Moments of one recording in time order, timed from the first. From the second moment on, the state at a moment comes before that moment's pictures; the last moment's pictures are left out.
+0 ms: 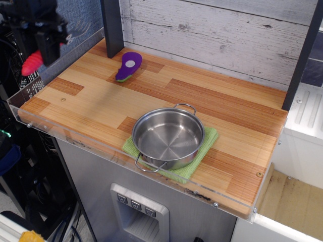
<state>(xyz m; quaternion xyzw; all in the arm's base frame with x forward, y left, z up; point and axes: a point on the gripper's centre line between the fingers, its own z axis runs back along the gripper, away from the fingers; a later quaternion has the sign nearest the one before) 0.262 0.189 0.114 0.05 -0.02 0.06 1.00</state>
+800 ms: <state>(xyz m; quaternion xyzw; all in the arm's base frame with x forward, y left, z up) 0.296 0.193 0.051 0.06 0.02 0.04 1.00</state>
